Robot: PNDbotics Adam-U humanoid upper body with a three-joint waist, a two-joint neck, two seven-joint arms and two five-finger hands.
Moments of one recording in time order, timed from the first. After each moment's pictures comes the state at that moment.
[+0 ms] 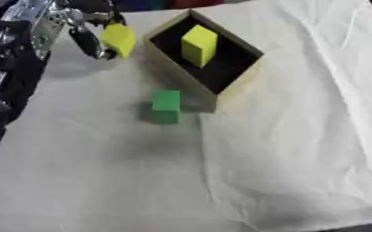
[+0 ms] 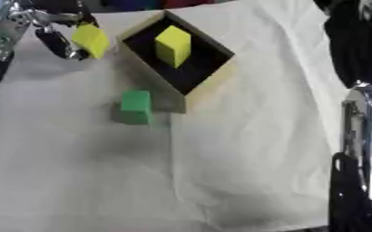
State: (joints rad) left arm -1.12 0.57 -0.17 -0.90 -1.03 -0.46 -0.59; right arm -0.59 0.00 -0.01 -1.98 0.15 -0.01 0.32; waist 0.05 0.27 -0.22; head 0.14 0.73
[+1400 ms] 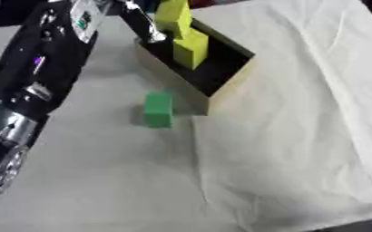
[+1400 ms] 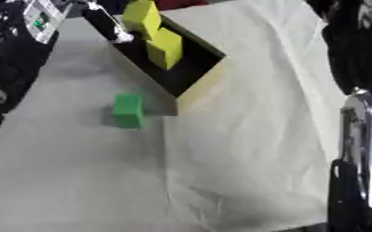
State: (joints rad) left arm -1.22 0.41 -0.18 -0.92 -0.91 -0.37 -0.65; right arm -0.60 0.02 0.00 -1.98 0.14 -0.01 0.33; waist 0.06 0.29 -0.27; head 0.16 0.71
